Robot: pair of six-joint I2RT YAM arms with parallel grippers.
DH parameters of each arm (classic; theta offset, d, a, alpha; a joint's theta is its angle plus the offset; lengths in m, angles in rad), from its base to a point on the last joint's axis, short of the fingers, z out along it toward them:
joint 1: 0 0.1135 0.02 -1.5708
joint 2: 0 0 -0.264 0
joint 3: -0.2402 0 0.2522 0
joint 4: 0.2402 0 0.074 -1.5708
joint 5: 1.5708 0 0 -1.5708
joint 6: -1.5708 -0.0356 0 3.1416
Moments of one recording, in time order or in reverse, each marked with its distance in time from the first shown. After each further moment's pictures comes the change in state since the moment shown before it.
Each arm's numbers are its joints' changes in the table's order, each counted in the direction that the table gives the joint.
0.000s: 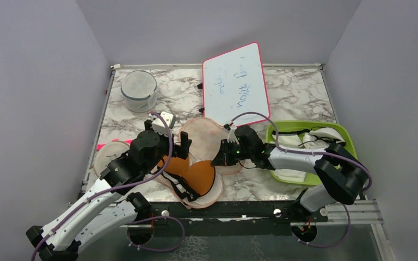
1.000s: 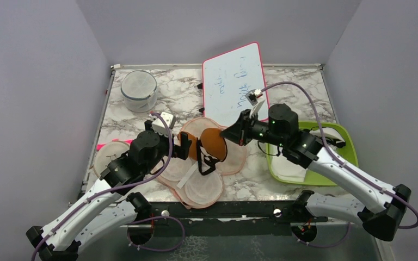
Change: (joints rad) left arm 0.000 -0.002 0.004 0.000 0.009 0.000; right arm 0.000 -0.439 -0.314 0.394 0.125 0.146
